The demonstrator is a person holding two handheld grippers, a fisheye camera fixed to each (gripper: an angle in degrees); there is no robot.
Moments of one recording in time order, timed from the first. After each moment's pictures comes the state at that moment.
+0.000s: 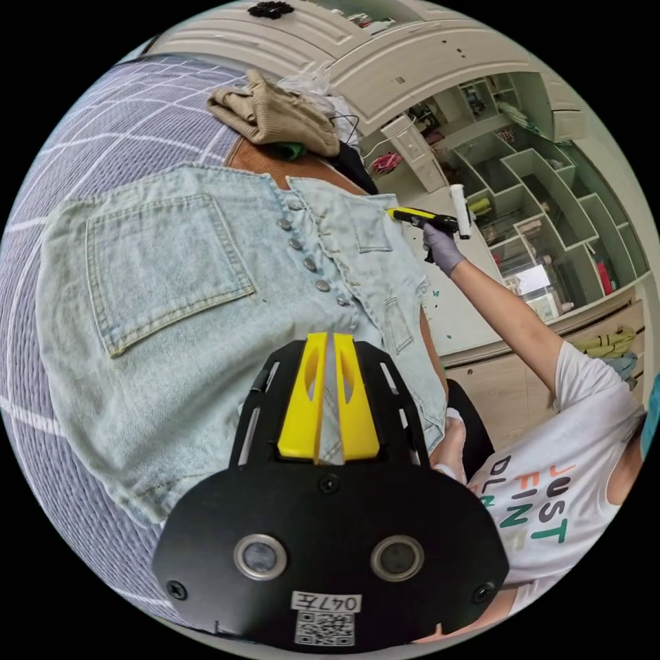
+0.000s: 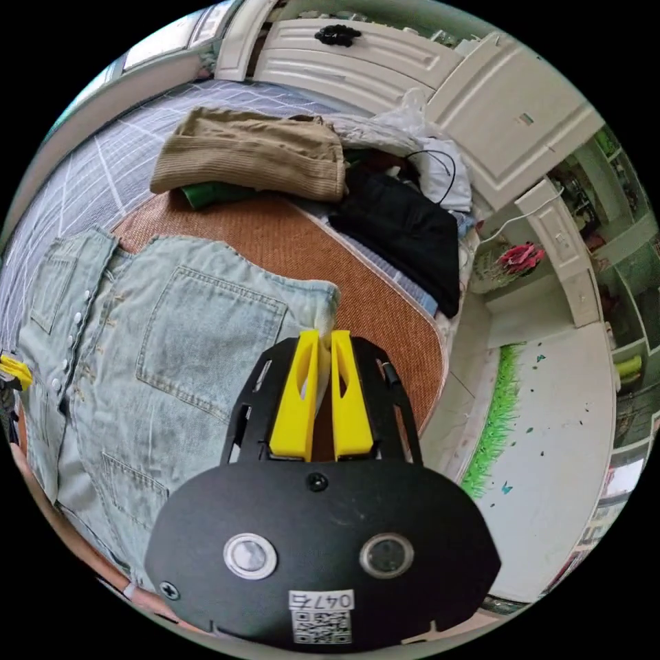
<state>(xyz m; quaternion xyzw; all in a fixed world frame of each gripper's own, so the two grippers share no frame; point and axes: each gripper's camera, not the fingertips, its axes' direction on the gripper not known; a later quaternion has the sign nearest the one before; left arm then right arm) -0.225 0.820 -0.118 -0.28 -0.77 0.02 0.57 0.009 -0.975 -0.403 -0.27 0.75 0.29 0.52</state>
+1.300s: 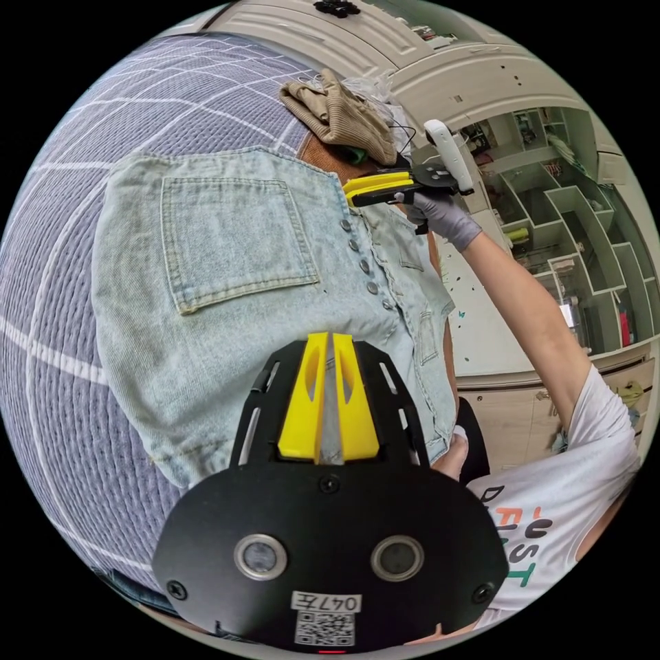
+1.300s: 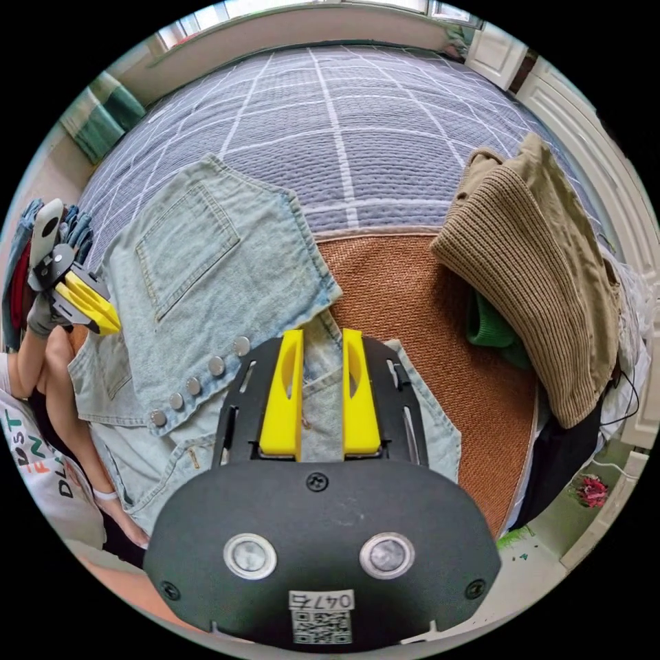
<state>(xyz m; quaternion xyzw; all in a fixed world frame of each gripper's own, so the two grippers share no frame) -0.135 0.894 -0.173 -0.21 -0.82 -0.02 0.54 0.227 -1.009 -0.199 -0.46 0.47 0.18 0.73</state>
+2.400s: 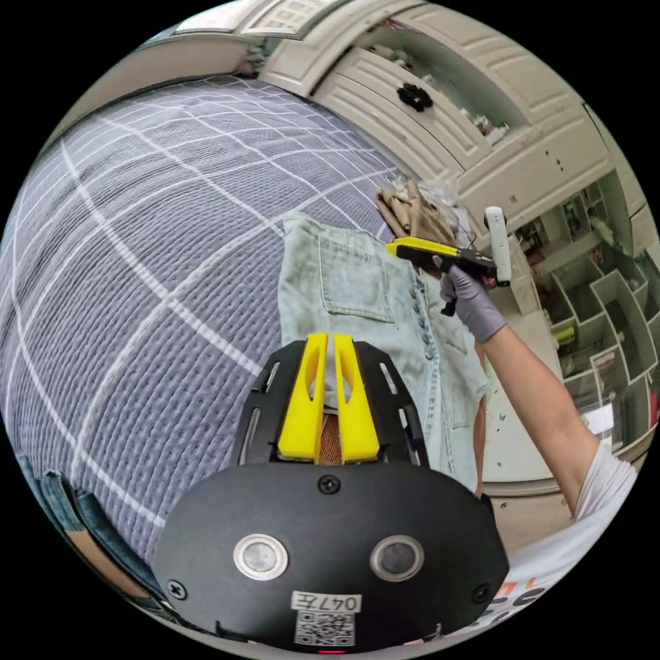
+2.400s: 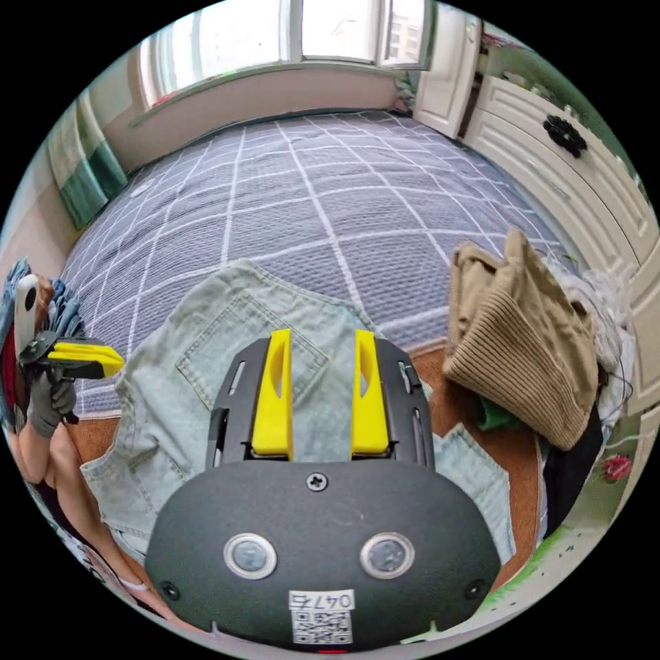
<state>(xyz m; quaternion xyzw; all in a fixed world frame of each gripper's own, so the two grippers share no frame) 0.108 0.955 -0.198 0.01 -0.88 0.09 0.47 0.224 -1.003 -0.145 -0.31 0.56 0.15 0.75</state>
